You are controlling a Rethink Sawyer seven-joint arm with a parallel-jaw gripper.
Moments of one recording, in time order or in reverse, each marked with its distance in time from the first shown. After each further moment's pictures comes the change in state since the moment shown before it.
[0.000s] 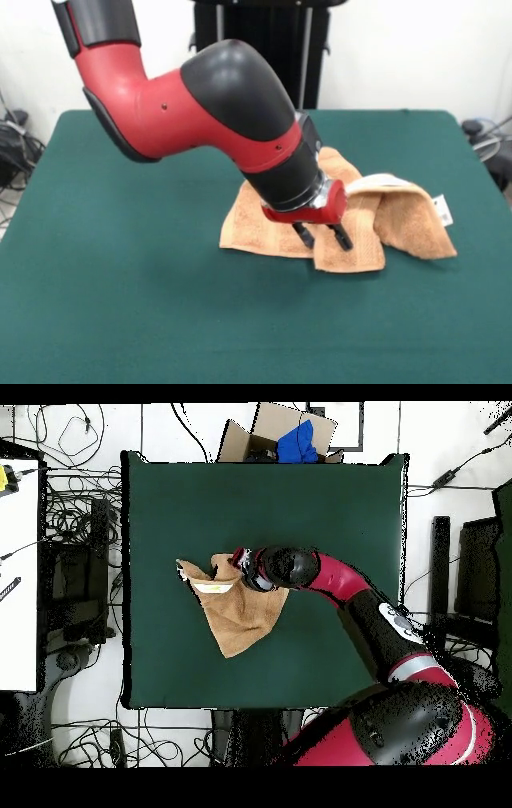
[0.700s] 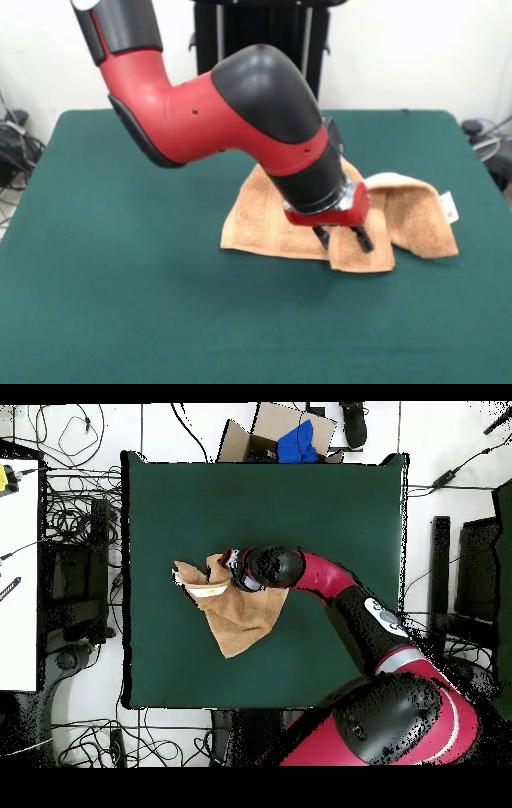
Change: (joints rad) arm 0.045 0.007 -0.002 0.000 -0.004 -0.031 0.000
